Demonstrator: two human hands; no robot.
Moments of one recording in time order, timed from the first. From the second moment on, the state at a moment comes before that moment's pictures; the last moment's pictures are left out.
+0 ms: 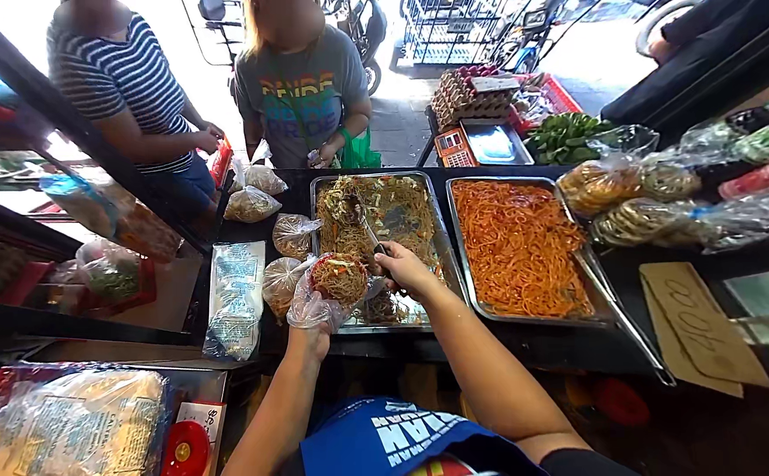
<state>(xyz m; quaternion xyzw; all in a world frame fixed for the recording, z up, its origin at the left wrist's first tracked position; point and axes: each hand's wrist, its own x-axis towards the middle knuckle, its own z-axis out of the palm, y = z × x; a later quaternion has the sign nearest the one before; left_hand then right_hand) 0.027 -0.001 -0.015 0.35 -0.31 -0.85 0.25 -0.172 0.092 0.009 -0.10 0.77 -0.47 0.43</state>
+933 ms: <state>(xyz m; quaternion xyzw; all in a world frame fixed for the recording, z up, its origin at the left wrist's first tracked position) 0.010 0.003 -0.018 0.34 -0.33 -0.84 0.27 -0.185 0.170 0.022 -0.23 0.93 -0.15 0.24</state>
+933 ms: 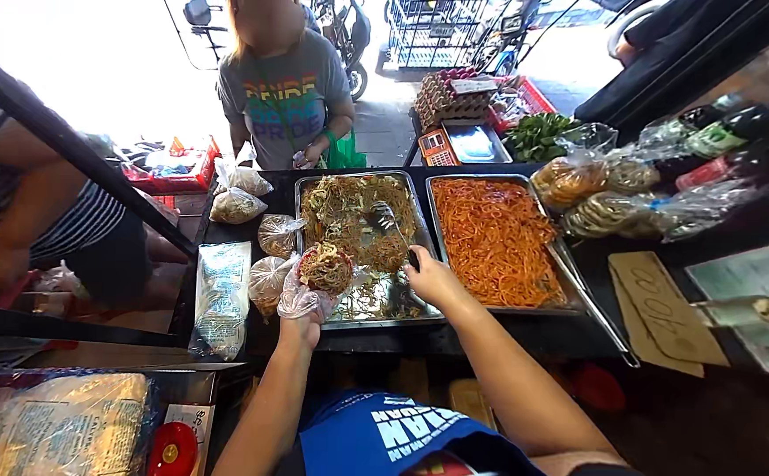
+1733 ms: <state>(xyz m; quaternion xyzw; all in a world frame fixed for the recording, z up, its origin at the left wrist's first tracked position) 0.014 0.009 -0.020 0.35 -0.33 -0.84 0.24 -0.164 0.150 0.018 -0.13 0.84 -0.37 0.38</state>
